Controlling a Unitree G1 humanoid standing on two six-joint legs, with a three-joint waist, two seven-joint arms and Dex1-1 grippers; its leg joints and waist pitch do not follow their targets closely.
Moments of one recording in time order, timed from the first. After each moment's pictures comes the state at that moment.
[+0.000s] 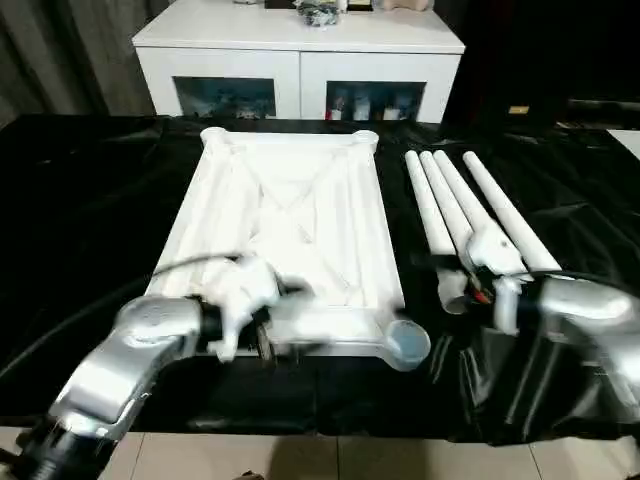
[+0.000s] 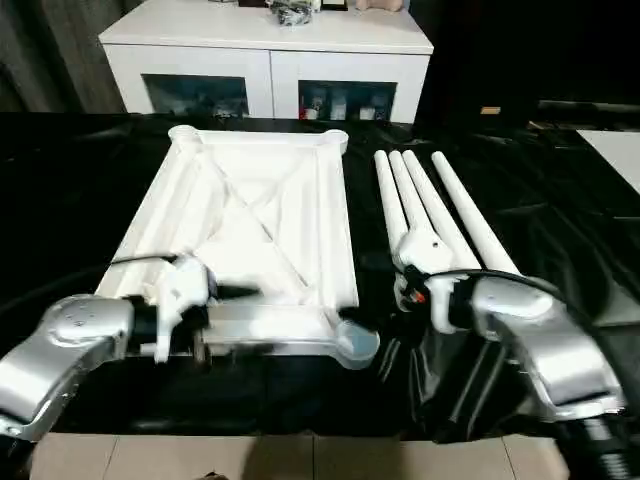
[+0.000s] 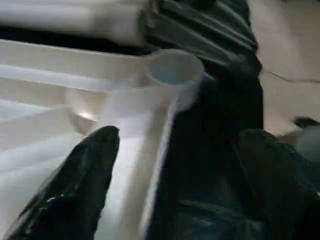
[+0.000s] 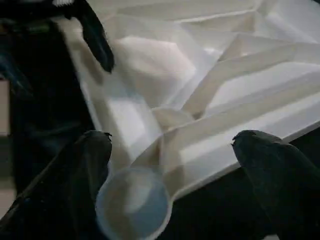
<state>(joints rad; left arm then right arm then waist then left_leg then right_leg) -0.24 0.55 -0.33 -0.12 -0.23 0.38 -1.05 -0.24 -0.70 0.12 -0.16 0.30 0.47 1.04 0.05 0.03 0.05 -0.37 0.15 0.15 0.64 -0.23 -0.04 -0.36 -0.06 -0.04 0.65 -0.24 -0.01</state>
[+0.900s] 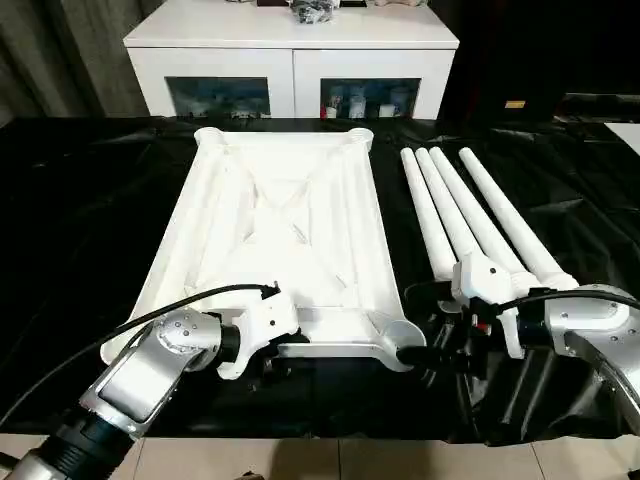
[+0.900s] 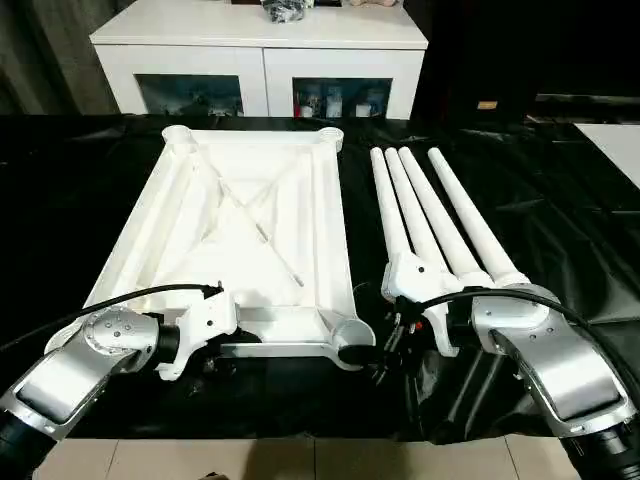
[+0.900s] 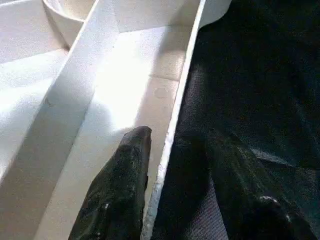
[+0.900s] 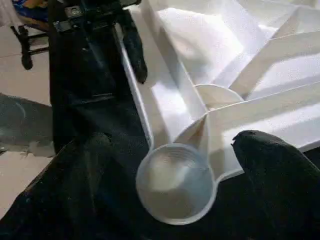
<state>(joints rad) -0.29 0.55 -0.44 0.01 -0.06 0.41 -0.99 -0.21 -0.74 0.20 -0.23 0.28 0.49 1.09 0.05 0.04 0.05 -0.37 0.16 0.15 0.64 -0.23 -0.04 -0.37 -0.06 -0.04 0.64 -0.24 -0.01</state>
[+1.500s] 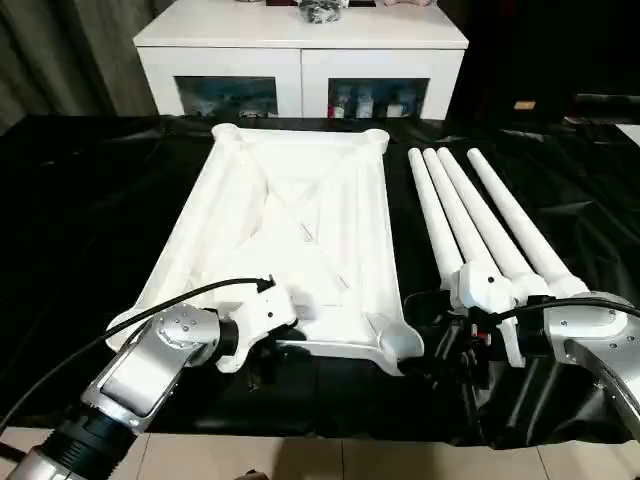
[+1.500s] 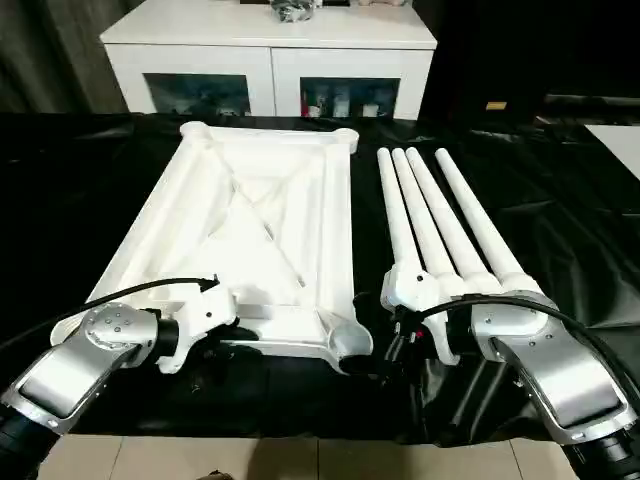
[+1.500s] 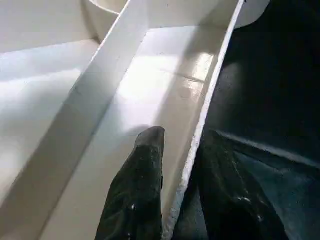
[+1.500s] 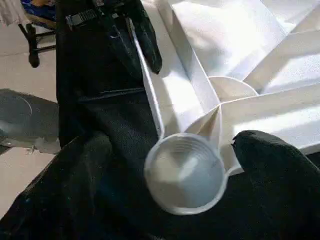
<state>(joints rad) -0.30 0.52 -0.41 0.03 -0.05 0.47 -0.93 -0.20 -0.75 0.20 -0.23 0.28 0.48 1.08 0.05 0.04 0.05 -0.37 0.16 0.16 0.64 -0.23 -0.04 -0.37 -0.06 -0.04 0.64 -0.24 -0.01</state>
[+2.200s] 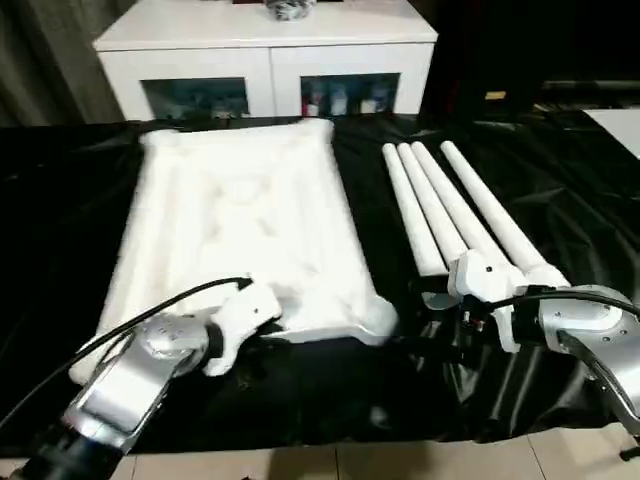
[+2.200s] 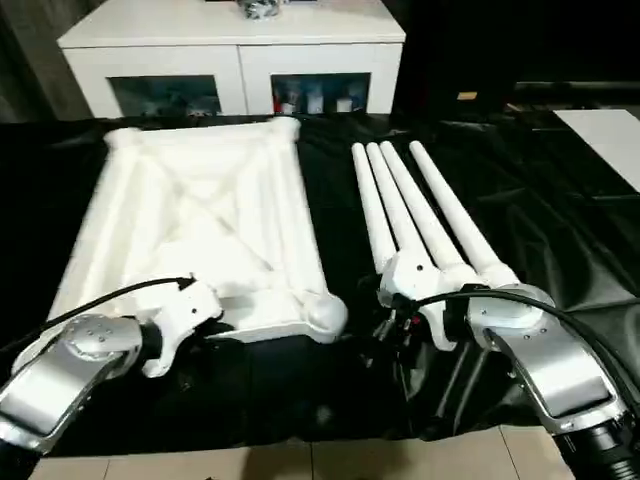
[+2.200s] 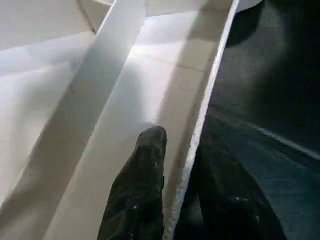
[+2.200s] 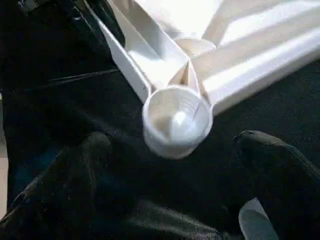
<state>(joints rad) -0.19 0.55 -0.32 -0.12 -0.02 0.66 -0.77 -0.23 -0.72 0.20 -0.16 0.22 0.42 1.01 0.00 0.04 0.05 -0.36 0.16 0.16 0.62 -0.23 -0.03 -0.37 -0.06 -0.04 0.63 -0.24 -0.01</state>
